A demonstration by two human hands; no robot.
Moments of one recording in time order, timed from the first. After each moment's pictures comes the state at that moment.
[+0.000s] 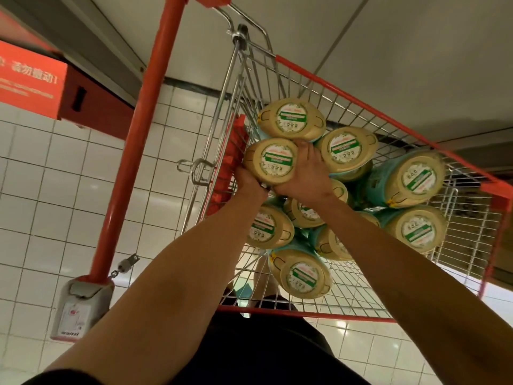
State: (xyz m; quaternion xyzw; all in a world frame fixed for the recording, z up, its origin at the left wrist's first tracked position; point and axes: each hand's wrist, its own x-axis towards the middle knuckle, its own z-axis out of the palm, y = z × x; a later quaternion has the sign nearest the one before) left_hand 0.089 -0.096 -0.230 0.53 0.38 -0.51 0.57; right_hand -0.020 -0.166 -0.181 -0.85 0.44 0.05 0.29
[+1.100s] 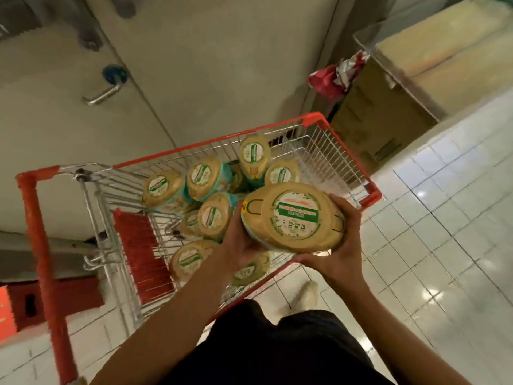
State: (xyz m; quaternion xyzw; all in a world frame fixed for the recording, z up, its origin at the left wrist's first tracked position) left_hand -0.123 -0.025 -0.039 0.43 -0.07 -0.84 0.31; right_hand -0.317 0.049 0.018 -0.52 0.54 -0.53 0.38
